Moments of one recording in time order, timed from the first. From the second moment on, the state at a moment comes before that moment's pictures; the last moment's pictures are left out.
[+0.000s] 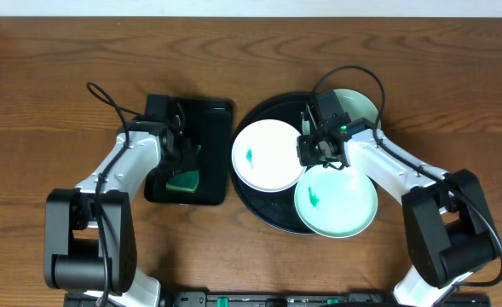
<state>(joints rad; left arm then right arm) -0.07 1.72 1.00 -0.69 0.07 -0.28 0.43 1.84 1.11 -0.51 -0.11 0.31</state>
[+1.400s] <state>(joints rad) -0.09 1.68 1.01 -0.73 0.05 -0.28 0.43 1.84 1.11 -0.51 -0.11 0.31</state>
